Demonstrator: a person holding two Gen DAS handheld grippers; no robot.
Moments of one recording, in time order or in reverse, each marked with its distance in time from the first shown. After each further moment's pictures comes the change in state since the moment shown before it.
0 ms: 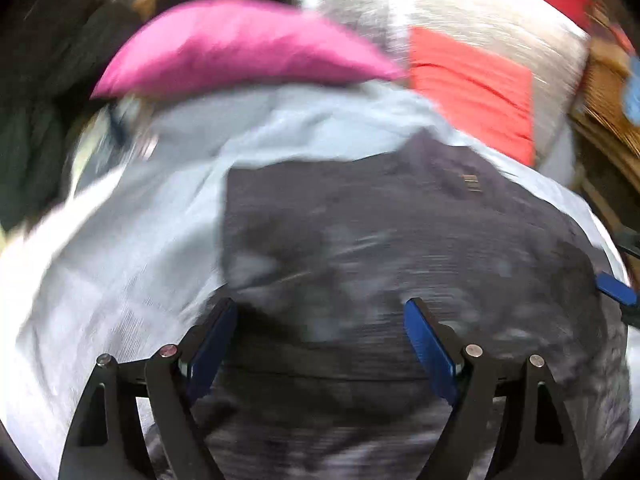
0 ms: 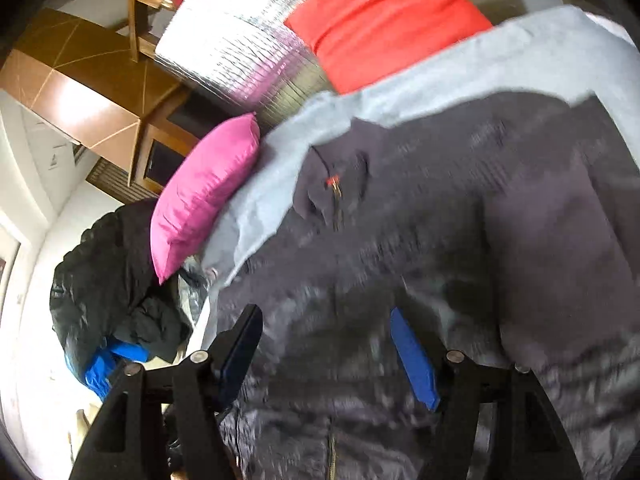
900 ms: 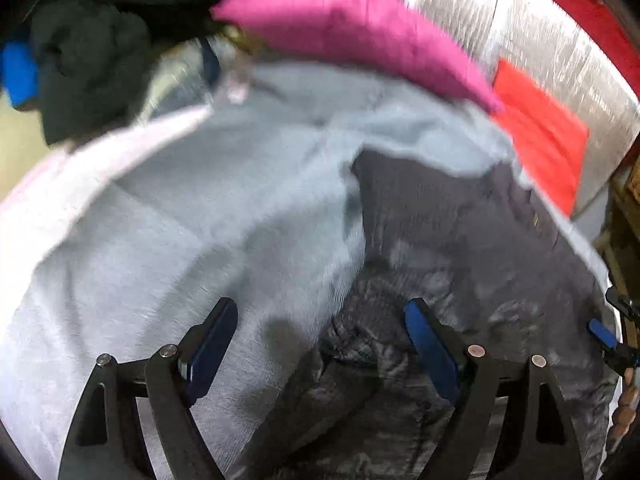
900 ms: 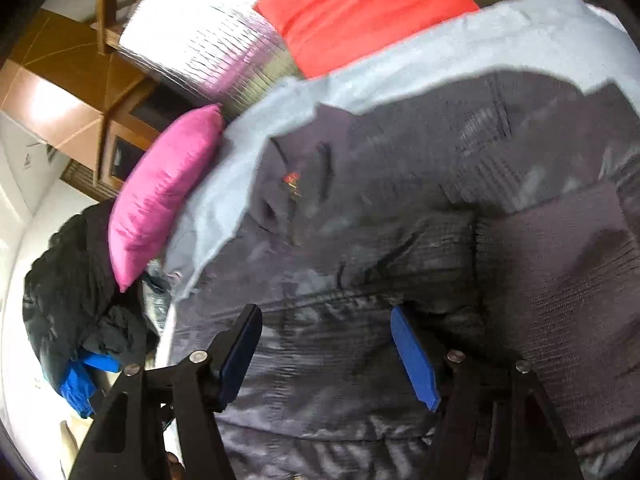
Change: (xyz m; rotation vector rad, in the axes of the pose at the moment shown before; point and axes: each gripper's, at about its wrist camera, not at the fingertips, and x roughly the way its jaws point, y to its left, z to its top) left arm -0.034 0.072 -0.011 -0.206 -0.031 0.043; right arm 0.045 -0.008 0.011 0.005 0.034 -0.074
